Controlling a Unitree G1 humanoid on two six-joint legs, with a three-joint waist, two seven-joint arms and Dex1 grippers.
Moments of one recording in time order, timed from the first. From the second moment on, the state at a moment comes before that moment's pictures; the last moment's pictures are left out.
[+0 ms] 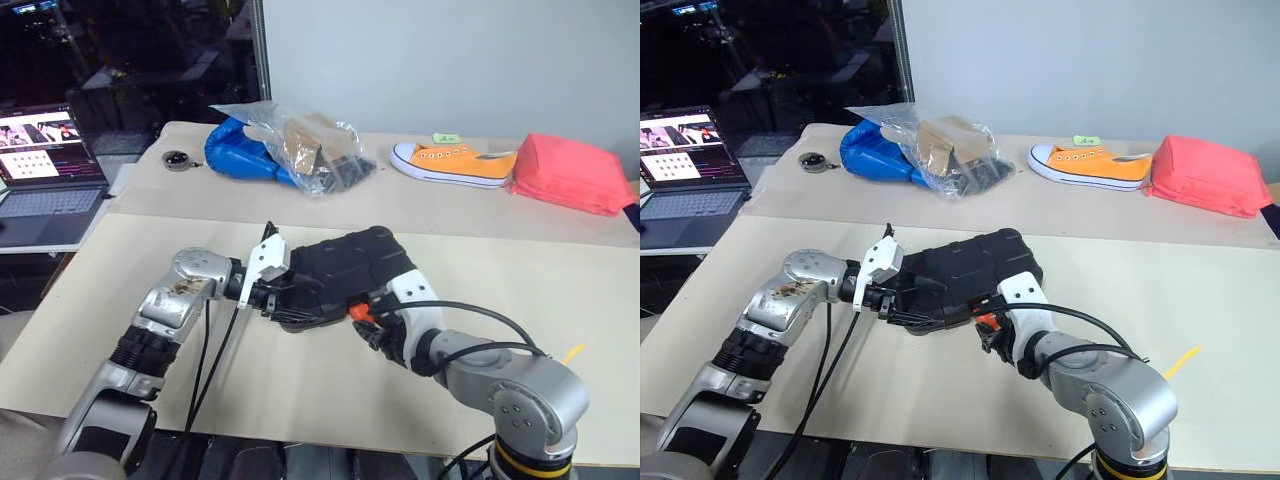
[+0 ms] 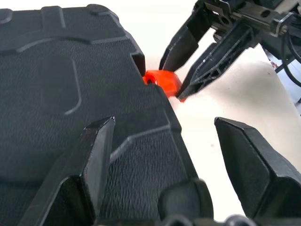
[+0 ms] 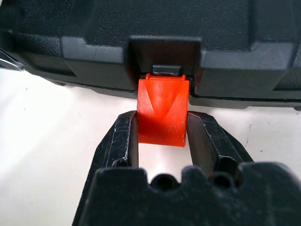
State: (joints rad) left arm -0.60 0.58 -0.27 0.11 -0.34 0.36 -1.33; right arm -0.25 -0.18 0.00 -0.87 0.58 1.61 0.00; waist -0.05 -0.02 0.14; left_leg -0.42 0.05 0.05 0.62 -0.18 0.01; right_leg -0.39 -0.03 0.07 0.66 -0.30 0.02
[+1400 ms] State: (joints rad) left arm -0.61 0.54 -0.25 0.13 -0.32 0.42 -1.29; right arm -0.05 -0.18 0.16 -0.70 0.34 0.97 0.13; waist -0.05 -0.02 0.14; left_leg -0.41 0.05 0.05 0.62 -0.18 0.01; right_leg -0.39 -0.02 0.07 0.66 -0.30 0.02
